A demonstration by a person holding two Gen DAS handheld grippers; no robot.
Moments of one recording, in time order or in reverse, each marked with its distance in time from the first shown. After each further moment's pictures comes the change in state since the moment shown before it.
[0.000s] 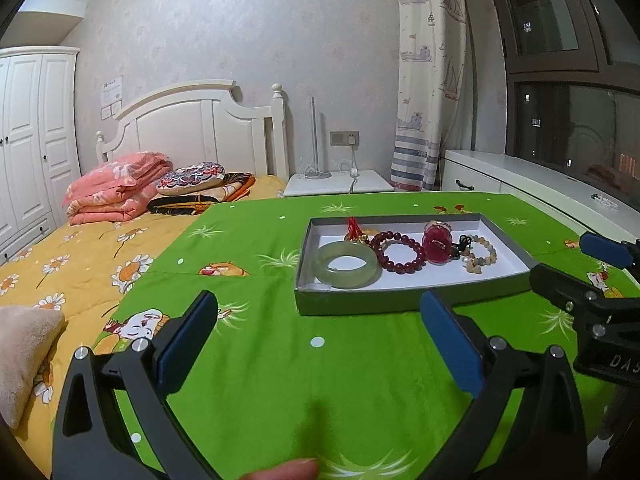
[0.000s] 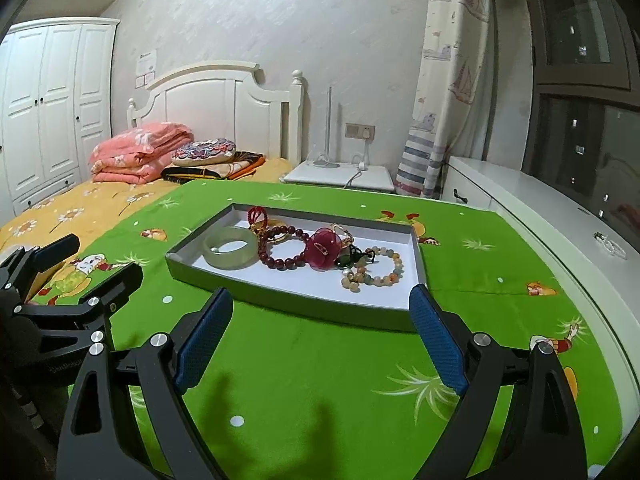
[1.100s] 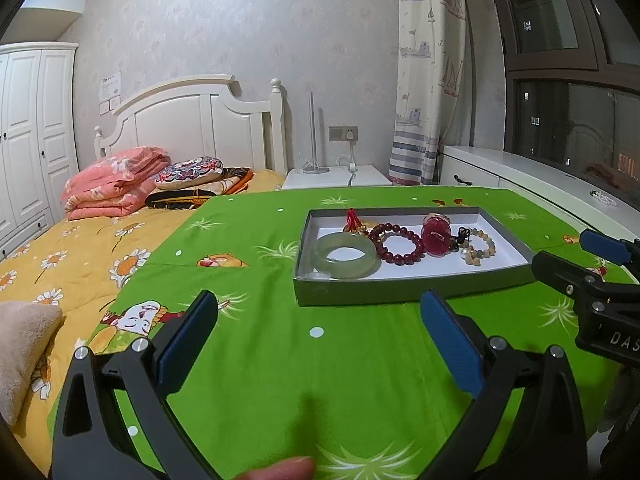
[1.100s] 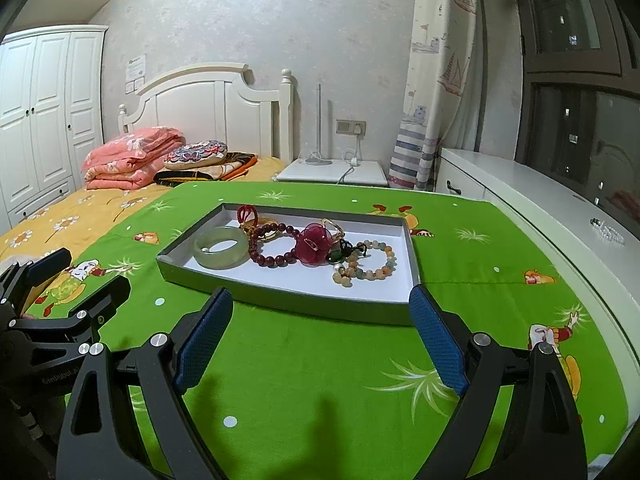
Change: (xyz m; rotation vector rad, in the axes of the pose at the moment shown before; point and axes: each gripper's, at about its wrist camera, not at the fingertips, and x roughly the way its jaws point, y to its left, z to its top) left arm 0.004 0.001 -0.008 -0.004 0.015 -0.010; right arm 0.005 -0.006 -0.005 0.036 0.010 -0.014
